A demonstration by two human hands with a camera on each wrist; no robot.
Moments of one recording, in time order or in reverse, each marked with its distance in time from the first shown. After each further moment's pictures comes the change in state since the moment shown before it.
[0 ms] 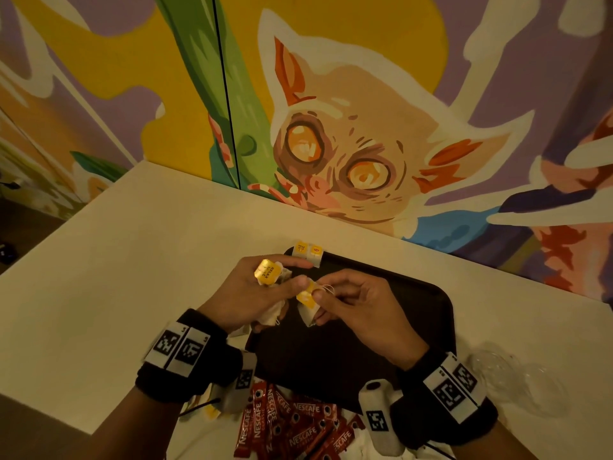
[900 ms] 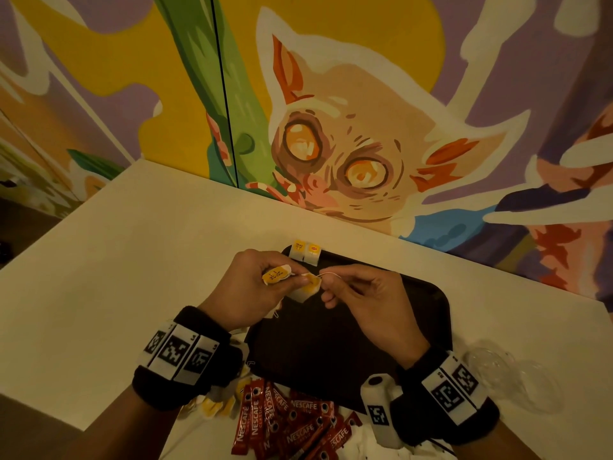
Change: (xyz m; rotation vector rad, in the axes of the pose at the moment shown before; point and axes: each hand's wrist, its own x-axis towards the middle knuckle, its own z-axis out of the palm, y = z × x) left_hand 0.004 0.001 0.002 0.345 0.101 0.254; right_hand 0.000 0.001 -0.006 -0.119 0.138 -0.146
